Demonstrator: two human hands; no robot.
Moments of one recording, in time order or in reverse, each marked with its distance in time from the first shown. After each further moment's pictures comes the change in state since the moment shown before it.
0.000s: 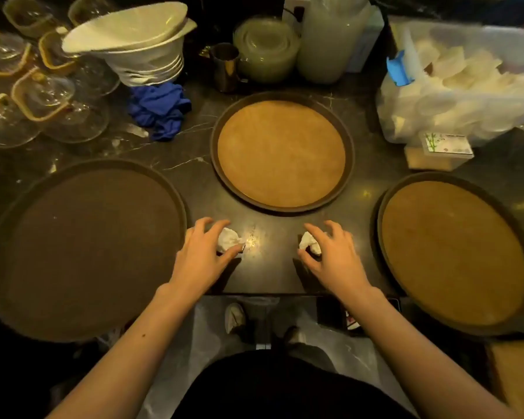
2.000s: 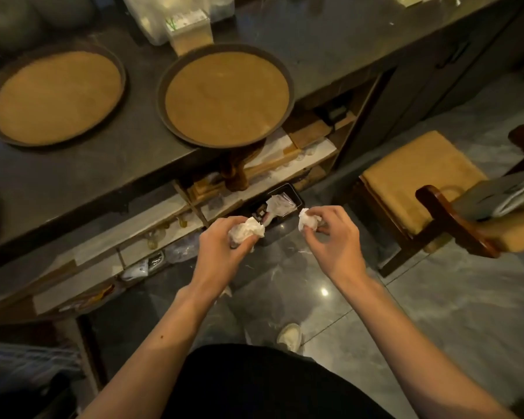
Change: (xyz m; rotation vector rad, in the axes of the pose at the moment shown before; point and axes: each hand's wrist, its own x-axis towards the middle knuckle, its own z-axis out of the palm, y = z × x) left_hand -0.283 0.252 0.219 -0.247 -0.198 0.436; right_hand -0.414 0.225 0.038 0.519 0.713 0.312
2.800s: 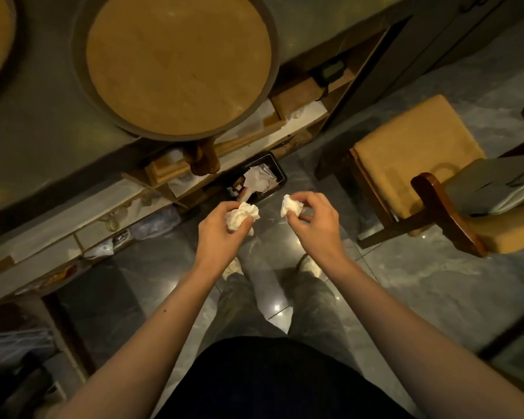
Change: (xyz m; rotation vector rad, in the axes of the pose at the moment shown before) left_hand 0.097 -0.034 0.094 -0.161 -0.094 -0.292; right_hand 0.083 0.095 0.045 0.088 -0.148 0.317
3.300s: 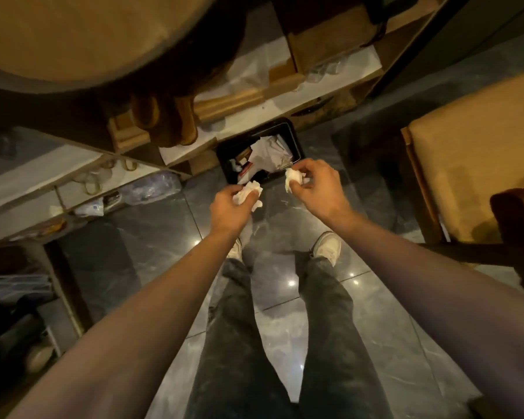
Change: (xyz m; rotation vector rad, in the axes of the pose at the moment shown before) left_hand 0.124 -0.097 0.165 -0.081 0.159 -0.558; right_hand 0.161 0.164 0.042 -0.180 -0.384 0.007
